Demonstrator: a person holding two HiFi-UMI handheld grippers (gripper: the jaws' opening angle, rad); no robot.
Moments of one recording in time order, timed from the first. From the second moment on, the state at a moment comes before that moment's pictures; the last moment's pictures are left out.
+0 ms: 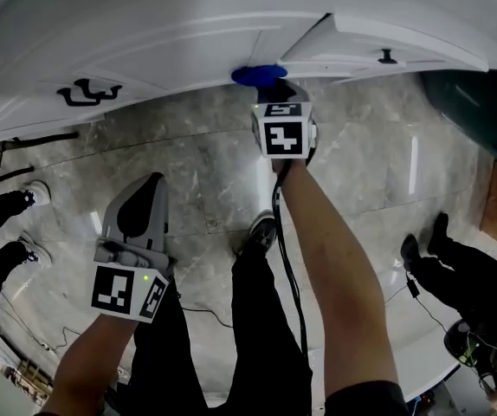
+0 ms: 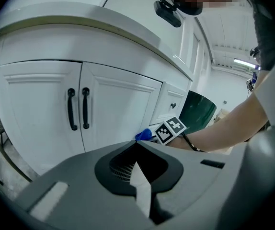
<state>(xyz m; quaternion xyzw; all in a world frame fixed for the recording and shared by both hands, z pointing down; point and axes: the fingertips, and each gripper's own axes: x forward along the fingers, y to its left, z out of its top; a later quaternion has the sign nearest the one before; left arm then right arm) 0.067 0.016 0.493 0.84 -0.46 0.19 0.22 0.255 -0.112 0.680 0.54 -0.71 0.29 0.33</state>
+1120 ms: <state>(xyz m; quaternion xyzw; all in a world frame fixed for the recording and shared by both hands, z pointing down) -0.117 0.054 0.565 0.78 -0.50 0.26 0.26 -0.017 -0.104 0.727 0.41 -0.78 0.32 0.35</state>
